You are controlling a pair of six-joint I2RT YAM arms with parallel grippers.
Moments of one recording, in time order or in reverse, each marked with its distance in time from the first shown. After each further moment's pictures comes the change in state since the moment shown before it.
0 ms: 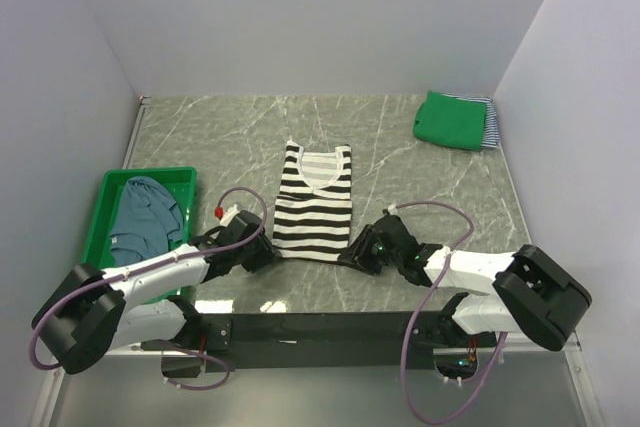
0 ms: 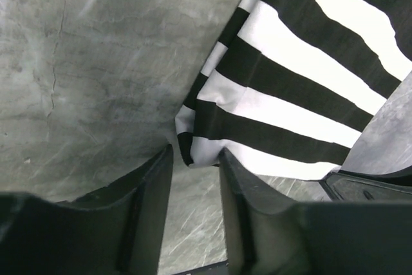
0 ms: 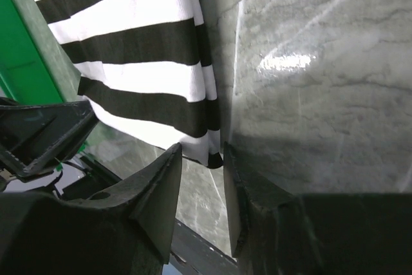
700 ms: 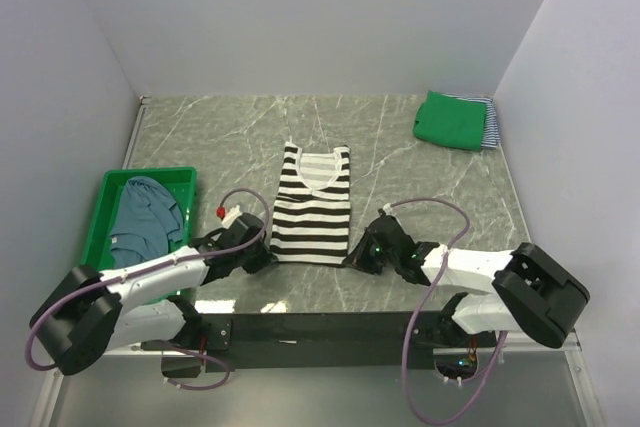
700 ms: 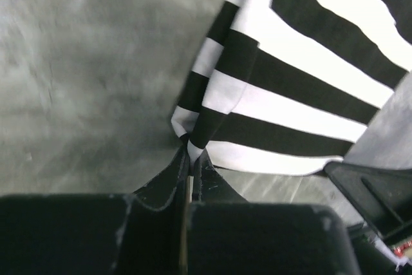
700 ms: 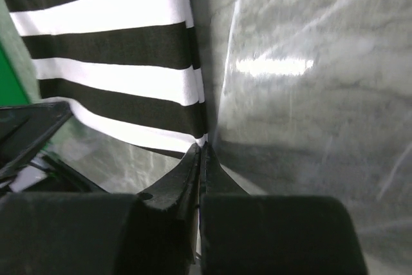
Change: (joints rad) left arm -0.021 0.001 -0.005 0.010 -0.025 0.027; right arm 0.018 0.032 0.028 -0.032 0.036 -0.081
